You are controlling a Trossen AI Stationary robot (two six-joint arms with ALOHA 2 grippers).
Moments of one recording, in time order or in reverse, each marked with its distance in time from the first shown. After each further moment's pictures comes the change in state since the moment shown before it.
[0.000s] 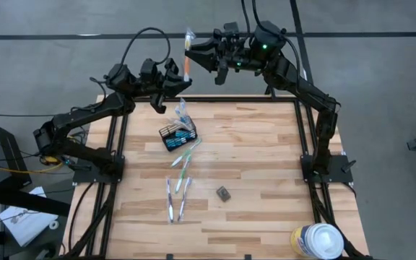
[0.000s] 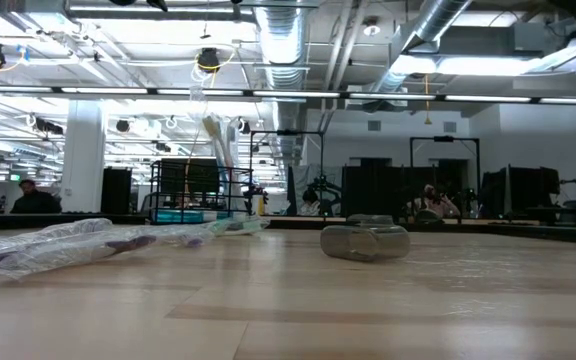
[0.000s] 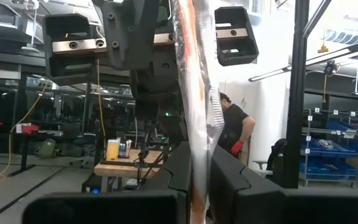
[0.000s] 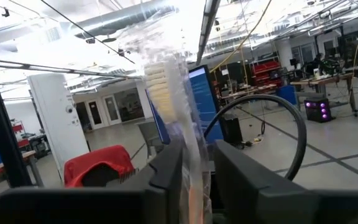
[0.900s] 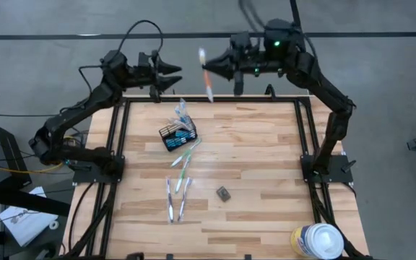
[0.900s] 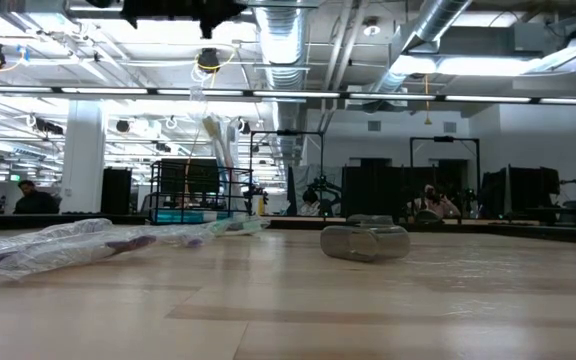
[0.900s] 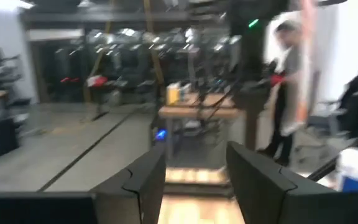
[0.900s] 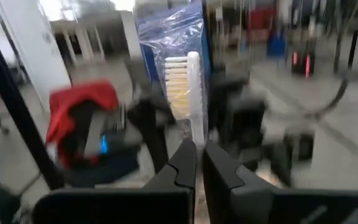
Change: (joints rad) left arm 0.254 -0.066 0.000 -0.417 0.087 0.309; right arm -0.008 -0.118 0.002 -0.433 -0.029 -0.237
